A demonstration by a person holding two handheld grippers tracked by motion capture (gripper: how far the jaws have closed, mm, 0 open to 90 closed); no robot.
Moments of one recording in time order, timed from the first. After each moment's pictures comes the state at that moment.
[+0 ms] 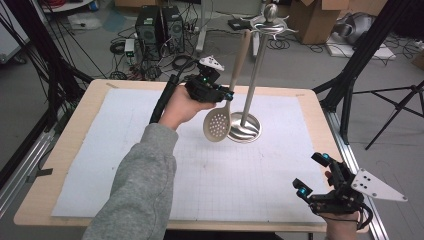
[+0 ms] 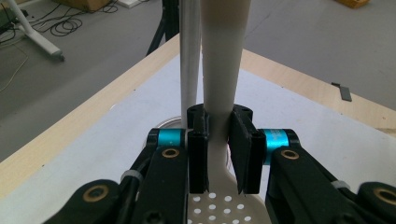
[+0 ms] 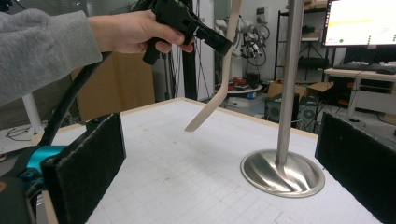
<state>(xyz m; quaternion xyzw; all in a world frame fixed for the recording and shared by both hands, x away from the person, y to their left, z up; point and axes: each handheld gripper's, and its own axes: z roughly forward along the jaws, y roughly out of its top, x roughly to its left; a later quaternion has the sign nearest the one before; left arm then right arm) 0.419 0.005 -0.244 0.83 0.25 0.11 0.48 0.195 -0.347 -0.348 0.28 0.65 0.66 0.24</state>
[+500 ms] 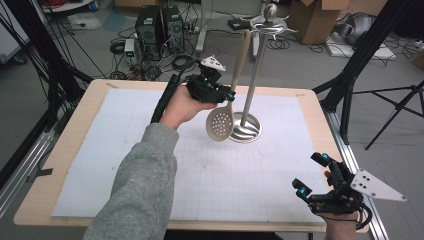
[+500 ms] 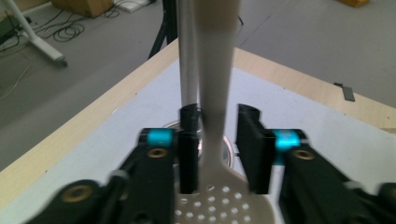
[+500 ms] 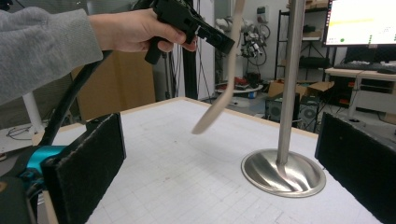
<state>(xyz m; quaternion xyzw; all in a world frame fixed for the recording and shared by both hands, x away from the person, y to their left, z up) 0.418 0.003 -0.244 0.83 0.24 0.12 0.48 0.195 -0.346 -0.348 0.28 0.65 0.66 0.24</state>
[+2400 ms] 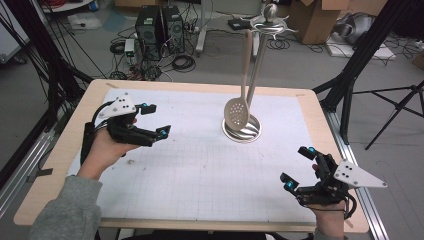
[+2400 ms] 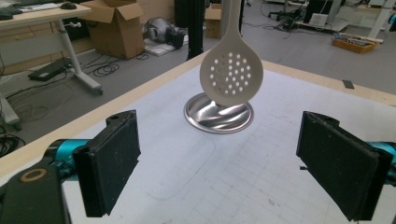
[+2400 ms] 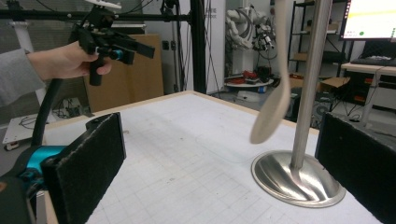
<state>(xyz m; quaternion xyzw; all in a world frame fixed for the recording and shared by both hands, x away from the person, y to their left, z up) 0.332 0.181 -0.309 0.76 0.25 0.19 0.57 0.217 -0.325 -0.350 0.27 0.67 0.66 0.22</state>
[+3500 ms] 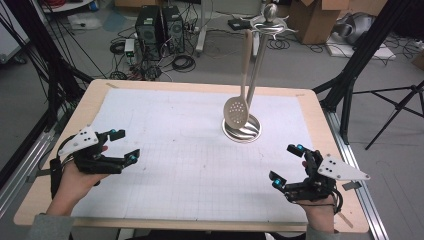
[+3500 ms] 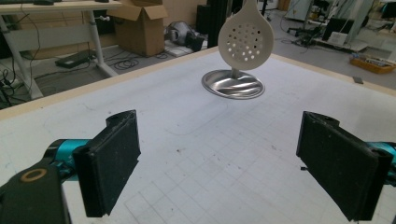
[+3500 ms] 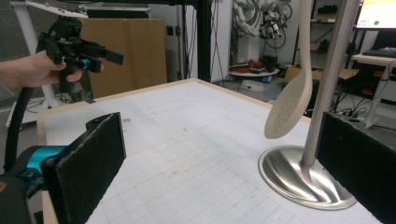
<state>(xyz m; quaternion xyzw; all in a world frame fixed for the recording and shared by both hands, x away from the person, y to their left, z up) 0.279 0.249 -0.359 0.73 0.30 0.20 0.59 0.229 -0.305 -0.352 0.26 0.70 0.63 0.22</state>
